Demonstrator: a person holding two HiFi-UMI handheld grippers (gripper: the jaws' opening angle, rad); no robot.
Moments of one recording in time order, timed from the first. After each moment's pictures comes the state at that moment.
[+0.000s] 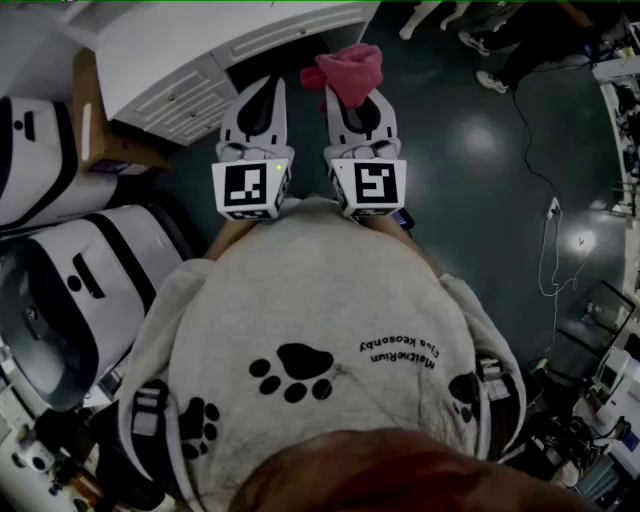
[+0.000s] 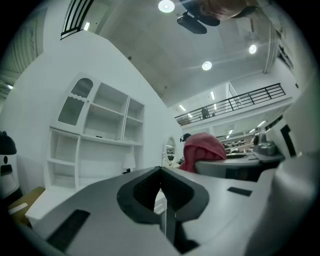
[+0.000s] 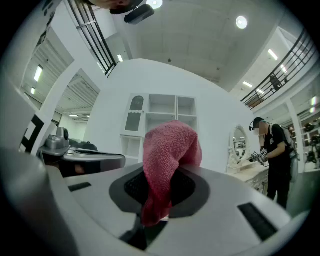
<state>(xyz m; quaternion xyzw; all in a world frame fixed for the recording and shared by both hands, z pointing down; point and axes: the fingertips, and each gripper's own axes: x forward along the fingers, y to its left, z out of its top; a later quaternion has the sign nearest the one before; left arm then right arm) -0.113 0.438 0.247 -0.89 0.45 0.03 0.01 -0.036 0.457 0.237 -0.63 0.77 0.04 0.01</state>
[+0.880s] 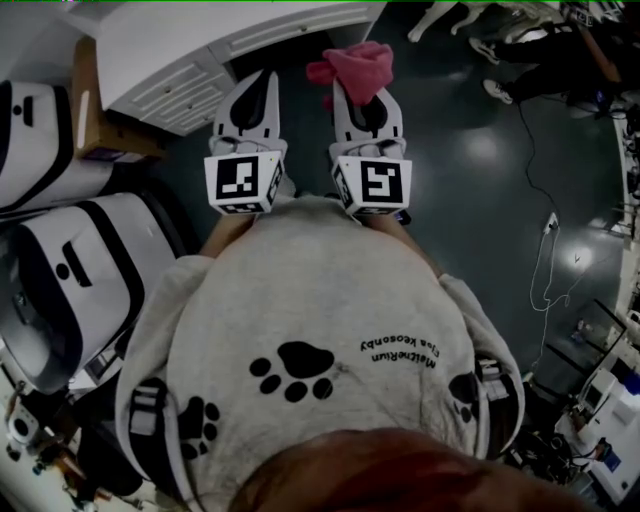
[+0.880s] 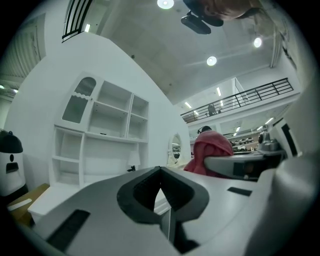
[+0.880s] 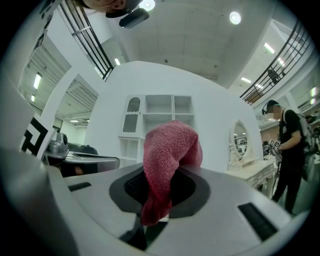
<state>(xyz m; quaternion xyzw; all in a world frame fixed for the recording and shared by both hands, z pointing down) -0.091 0.418 0.259 -0.88 0.48 0.02 0.00 0.008 0.444 0.246 -0.62 0.78 0.03 0.01</state>
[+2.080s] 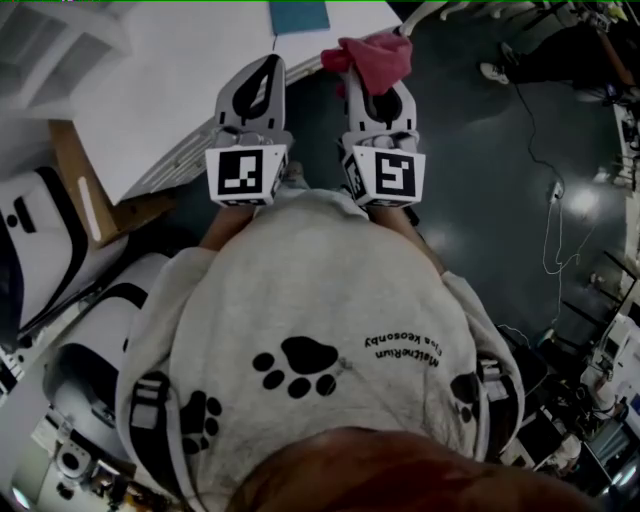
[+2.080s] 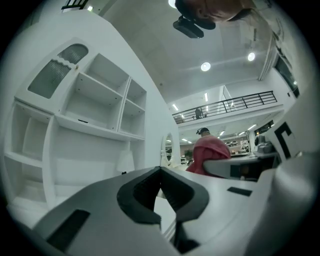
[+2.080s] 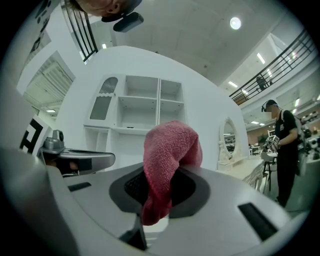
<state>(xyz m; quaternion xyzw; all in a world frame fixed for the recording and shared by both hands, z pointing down) -0.083 0.167 0.250 -0.93 0.38 0.03 0.00 0.018 0.210 0.250 -0.71 0.70 0.02 0.00</state>
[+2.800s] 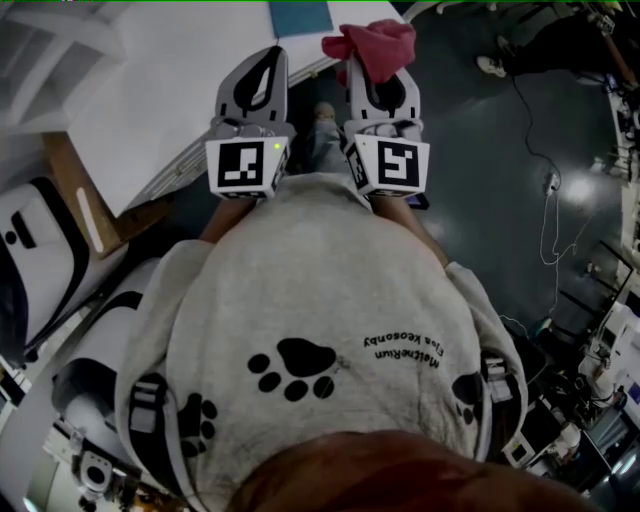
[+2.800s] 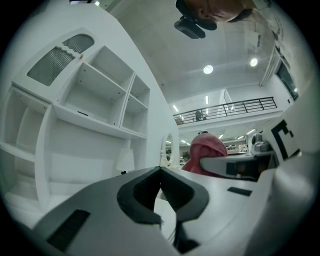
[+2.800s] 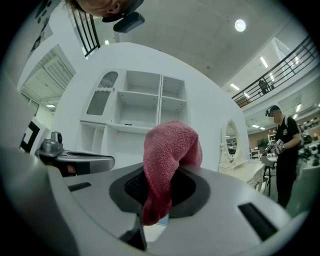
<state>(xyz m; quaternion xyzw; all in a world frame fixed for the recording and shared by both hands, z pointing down) -0.072 0.131 0.260 -0.93 0.36 0.04 -0.02 0.026 0.171 0.250 -0.72 0.70 0.03 -0.02</state>
